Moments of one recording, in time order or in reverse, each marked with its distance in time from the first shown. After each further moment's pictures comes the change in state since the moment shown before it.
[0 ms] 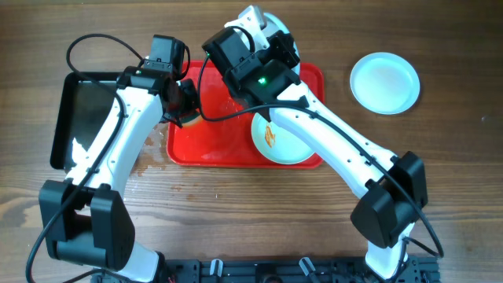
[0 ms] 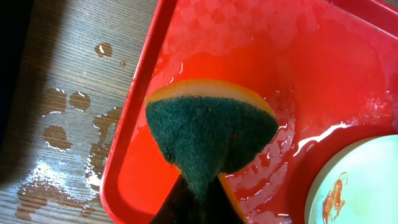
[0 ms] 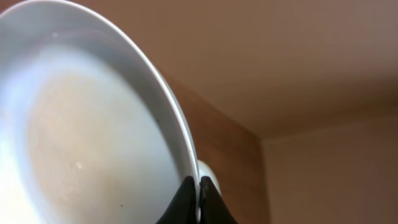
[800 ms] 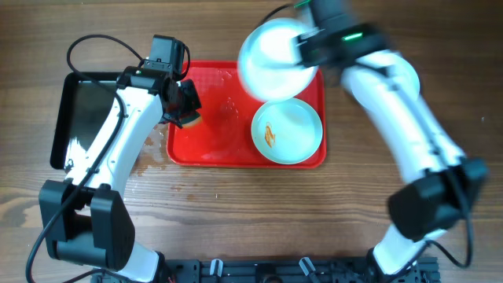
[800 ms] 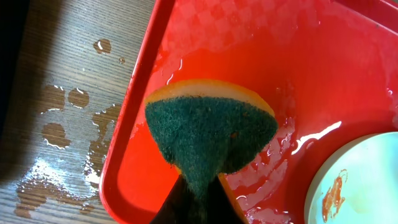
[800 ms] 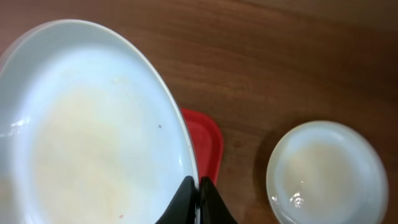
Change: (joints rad) left arm 0.000 0.000 0.000 -0.008 0.007 0.000; right arm -0.486 -0.117 -0.002 -0.157 -0.981 0.214
